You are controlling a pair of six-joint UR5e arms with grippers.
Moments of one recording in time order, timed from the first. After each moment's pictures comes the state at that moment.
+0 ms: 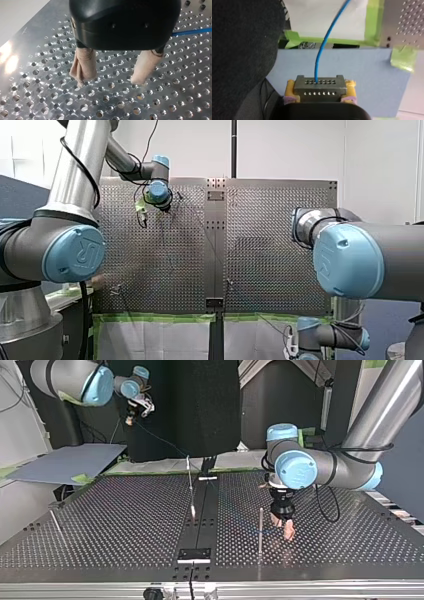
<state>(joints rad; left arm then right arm) -0.20 -1.84 -1.52 -3.01 -1.87 -1.94 1.76 -0.18 1.72 -1.20 1.84 1.71</state>
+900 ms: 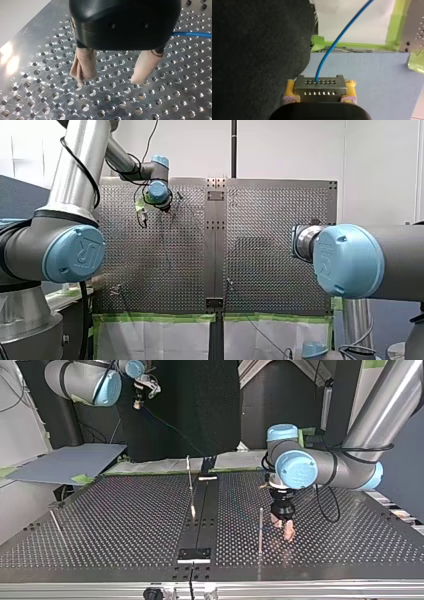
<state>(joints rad) -0.20 -1.84 -1.52 -3.00 -1.86 -1.94 1.78 -0.07 1.84 -1.40 1.76 1.70</state>
